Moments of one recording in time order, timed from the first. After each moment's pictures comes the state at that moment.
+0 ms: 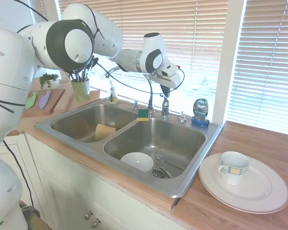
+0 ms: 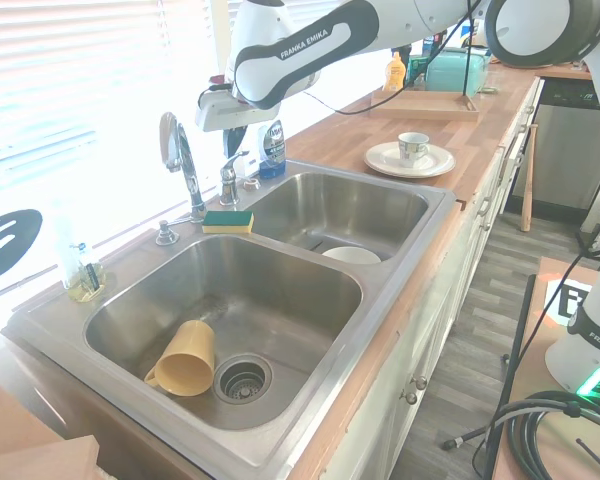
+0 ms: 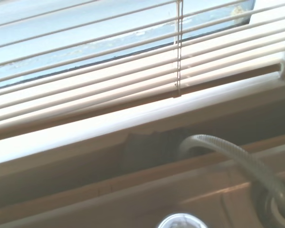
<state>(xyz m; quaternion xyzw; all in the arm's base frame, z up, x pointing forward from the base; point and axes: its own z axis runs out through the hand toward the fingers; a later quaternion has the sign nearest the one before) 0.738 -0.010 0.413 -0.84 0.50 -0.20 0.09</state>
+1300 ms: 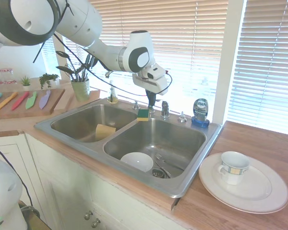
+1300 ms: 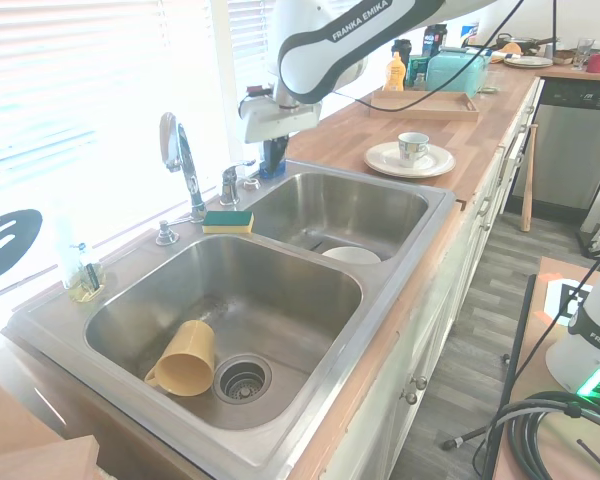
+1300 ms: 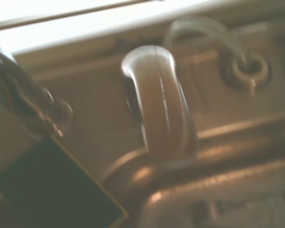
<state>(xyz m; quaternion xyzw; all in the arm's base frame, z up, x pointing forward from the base) 0.624 -0.013 0.402 -0.85 0.51 -0.11 0.05</state>
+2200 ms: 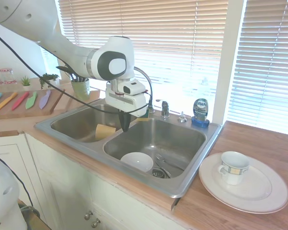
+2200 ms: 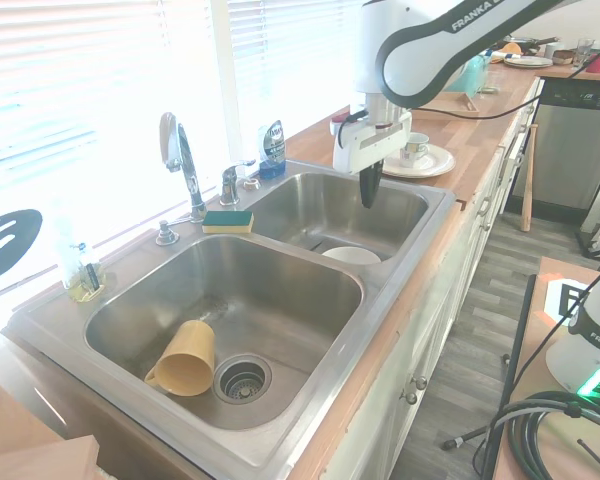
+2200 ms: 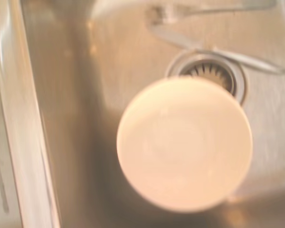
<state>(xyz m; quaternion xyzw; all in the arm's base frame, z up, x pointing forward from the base) 0.442 -0.018 0.390 -0.88 0.47 0.00 0.00</state>
